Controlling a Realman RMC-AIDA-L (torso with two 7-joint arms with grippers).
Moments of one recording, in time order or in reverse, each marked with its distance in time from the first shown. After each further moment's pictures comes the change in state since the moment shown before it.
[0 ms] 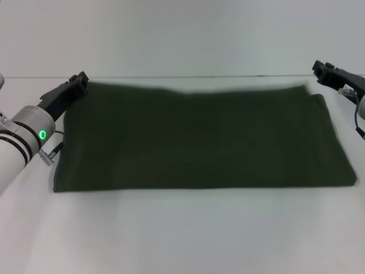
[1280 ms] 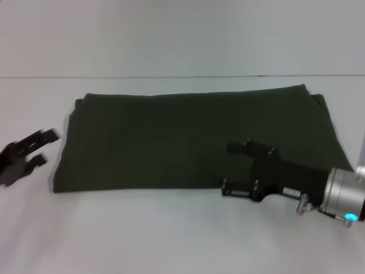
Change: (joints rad) left arm 0.362 0.062 0.109 0.424 0.511 0.659 -1.065; right arm -0.233 -0.006 -0.684 -0.062 0.007 -0.690 -0.172
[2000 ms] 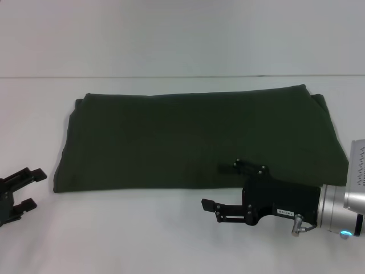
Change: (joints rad) left arm 0.019 0.031 -0.161 -0.003 0.270 0.076 -0.174; right arm -0.010 0.002 -0.100 0.009 -0.001 0.006 -0.082
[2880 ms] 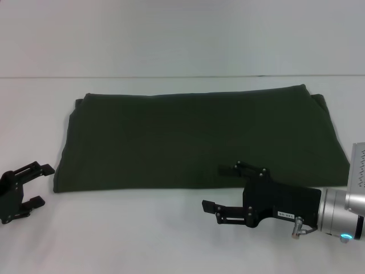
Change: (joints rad) left arm -0.064 0.024 0.018 -0.074 0.056 -0.099 -0.131; right arm -0.006 0.002 0.002 0.013 0.008 -0.001 0.004
